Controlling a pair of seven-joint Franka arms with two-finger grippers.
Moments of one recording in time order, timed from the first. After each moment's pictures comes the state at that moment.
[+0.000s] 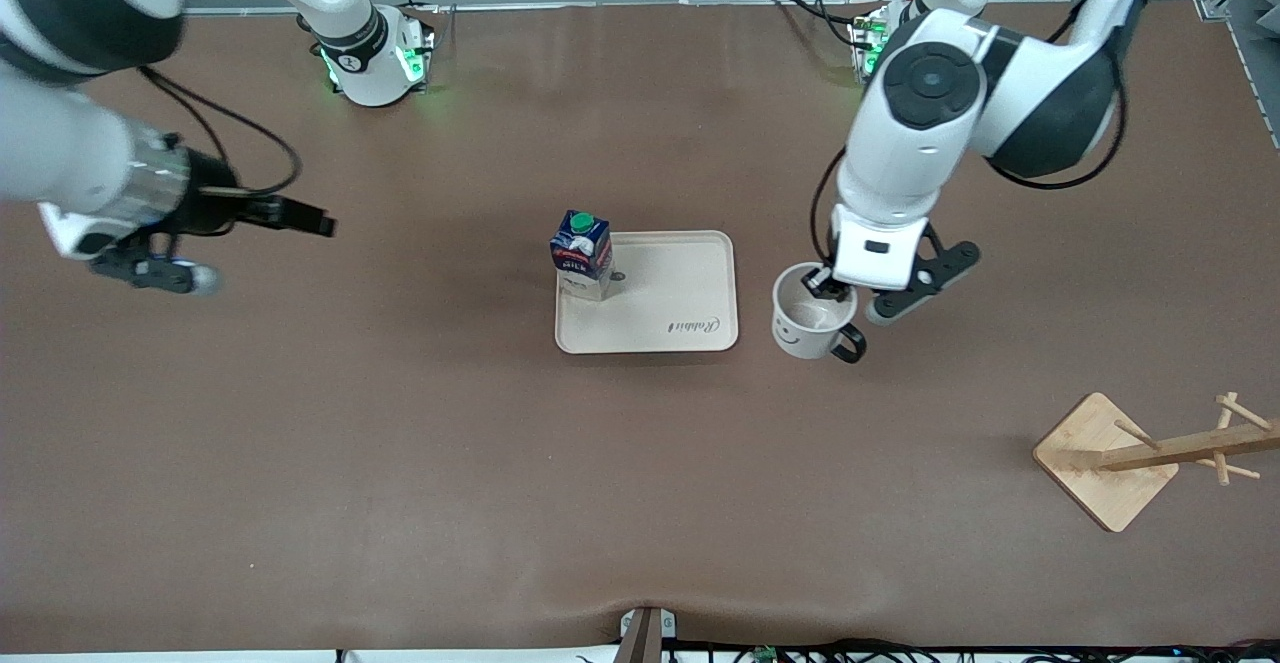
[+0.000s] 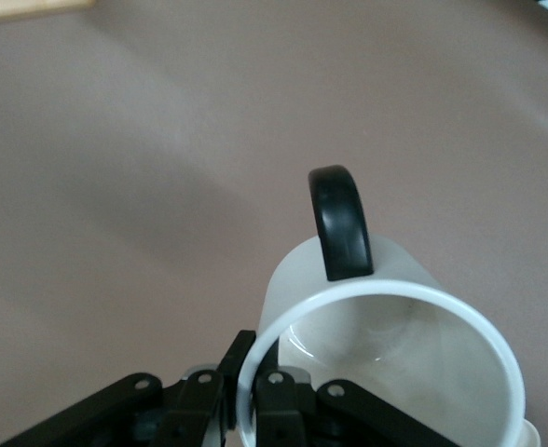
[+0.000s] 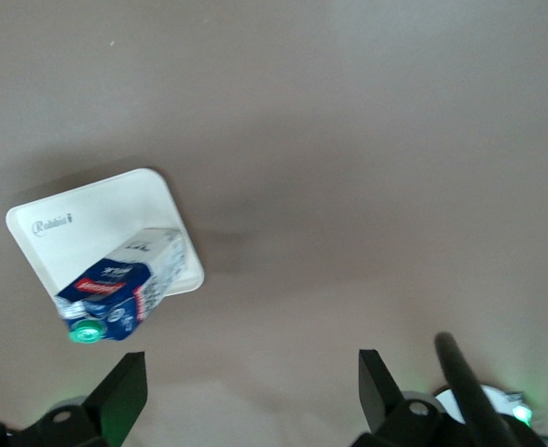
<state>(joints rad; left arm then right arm) -0.15 0.23 -0.36 -1.66 0.19 1.92 -1.08 0.26 0.12 -0.06 -1.57 0.26 1.50 0.47</state>
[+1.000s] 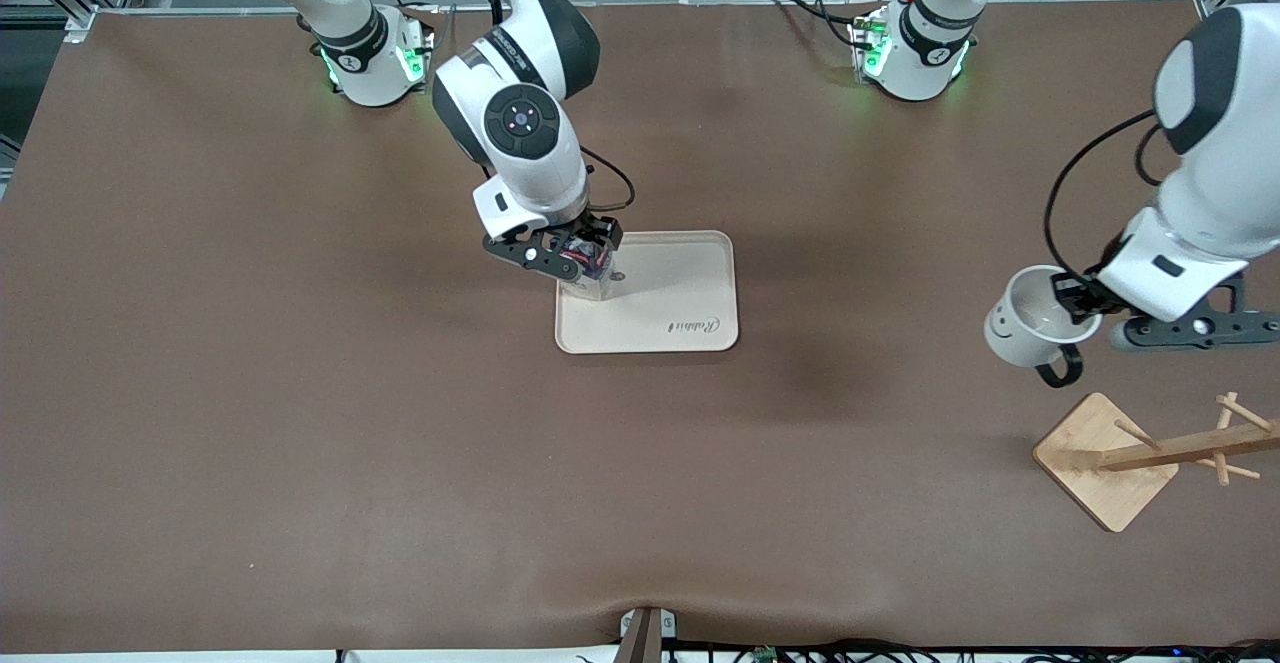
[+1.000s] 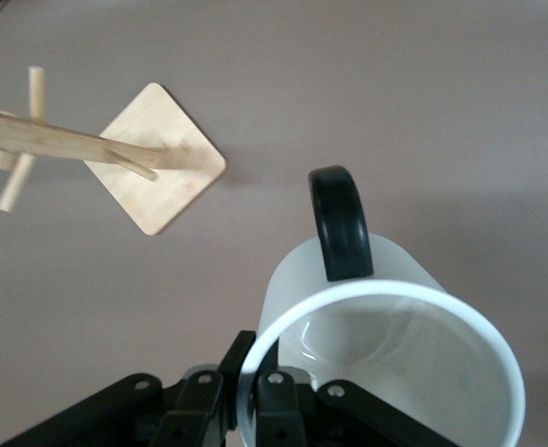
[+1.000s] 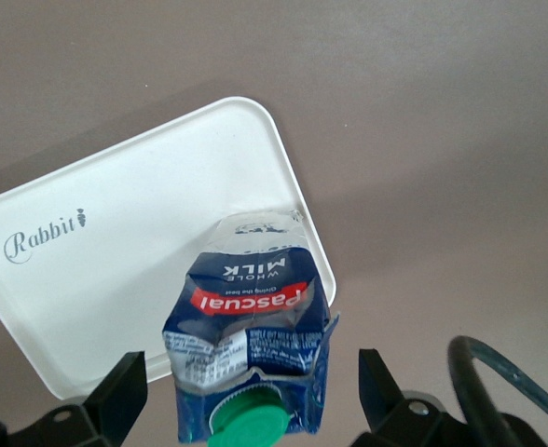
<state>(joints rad) 0.25 0.17 -0.36 -1.62 0.19 1.83 -0.08 0.76 0.37 -0.06 -1.71 0.13 1.98 1.02</state>
